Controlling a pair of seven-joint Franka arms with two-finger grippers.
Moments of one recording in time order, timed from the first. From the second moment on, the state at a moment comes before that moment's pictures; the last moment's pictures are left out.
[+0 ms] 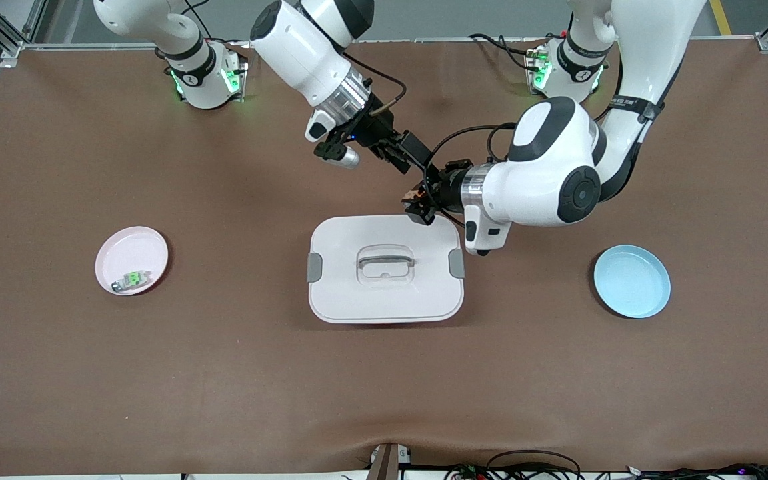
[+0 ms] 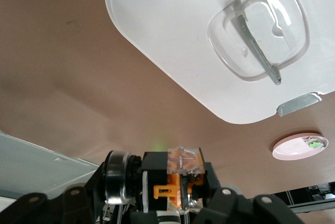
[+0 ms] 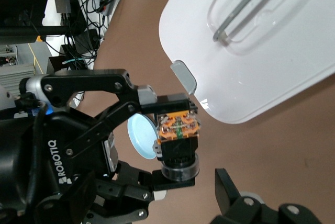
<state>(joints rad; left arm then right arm) -0.10 0.47 -0.52 -1.52 -0.50 1.84 -1.30 0.94 0.20 -0.06 -1.92 0.64 2.87 0.99</state>
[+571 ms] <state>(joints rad) -0.10 0.47 -0.52 -1.51 -0.50 1.84 -1.32 0.90 0.22 -0.07 -1.92 0.64 2.87 0.89</state>
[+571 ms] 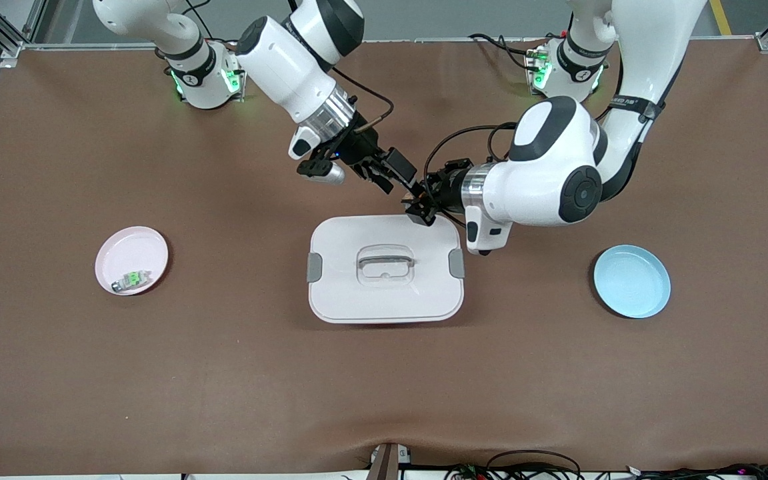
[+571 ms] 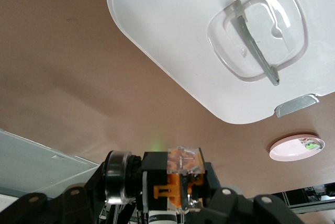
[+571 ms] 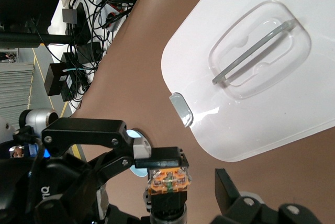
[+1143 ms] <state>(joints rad) -0.11 0.47 -0.52 -1.52 -0.52 1.84 -1.38 0.90 0.23 -0.07 -1.93 0.64 2.87 0.88</state>
